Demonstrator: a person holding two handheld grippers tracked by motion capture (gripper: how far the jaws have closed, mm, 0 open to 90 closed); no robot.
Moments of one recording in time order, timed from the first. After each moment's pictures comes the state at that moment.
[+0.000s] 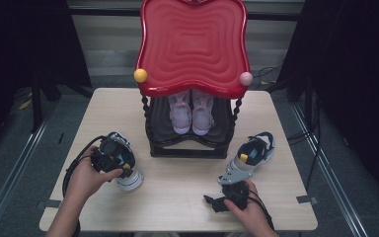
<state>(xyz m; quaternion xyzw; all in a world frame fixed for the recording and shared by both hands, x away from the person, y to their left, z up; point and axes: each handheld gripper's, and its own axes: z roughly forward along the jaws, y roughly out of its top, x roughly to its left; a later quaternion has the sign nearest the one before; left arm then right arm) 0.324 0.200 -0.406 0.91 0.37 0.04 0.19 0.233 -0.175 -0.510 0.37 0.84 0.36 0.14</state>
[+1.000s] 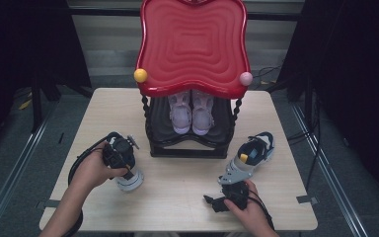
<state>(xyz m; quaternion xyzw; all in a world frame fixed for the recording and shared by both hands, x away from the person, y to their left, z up) 0.340 0.173 -0.409 0.95 0.30 0.00 0.08 0.233 -0.175 -0.510 0.37 0.84 0.36 0.14</state>
